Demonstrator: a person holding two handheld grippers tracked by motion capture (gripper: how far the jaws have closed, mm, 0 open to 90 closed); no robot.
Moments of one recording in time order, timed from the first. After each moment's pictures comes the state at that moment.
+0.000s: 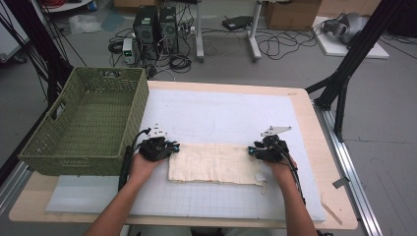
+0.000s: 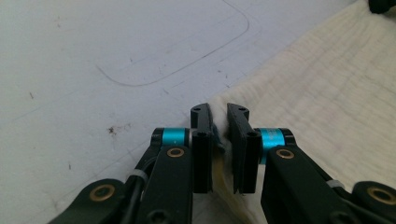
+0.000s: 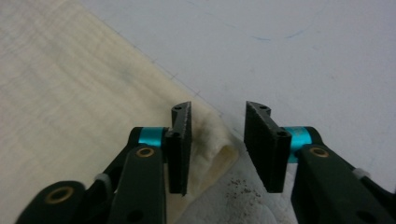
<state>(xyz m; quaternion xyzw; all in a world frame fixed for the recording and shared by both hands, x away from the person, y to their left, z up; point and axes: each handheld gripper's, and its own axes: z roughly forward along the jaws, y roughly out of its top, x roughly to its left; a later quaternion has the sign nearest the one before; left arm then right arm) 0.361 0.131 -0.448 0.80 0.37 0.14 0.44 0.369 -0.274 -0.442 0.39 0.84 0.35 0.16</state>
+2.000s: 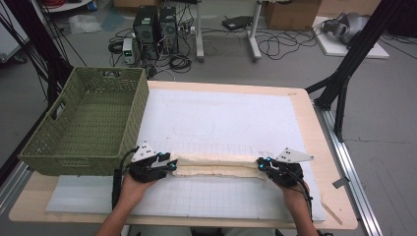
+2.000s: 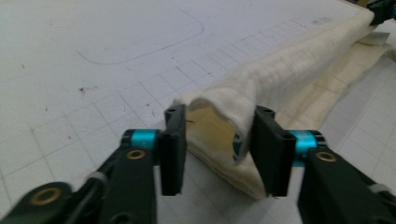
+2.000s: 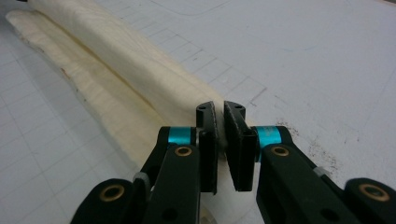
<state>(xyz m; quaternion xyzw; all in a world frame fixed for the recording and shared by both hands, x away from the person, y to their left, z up) 0.295 0.146 -0.444 0.77 0.37 0.14 0.51 0.285 -0.295 -0.435 0.35 0.80 0.44 0.20</state>
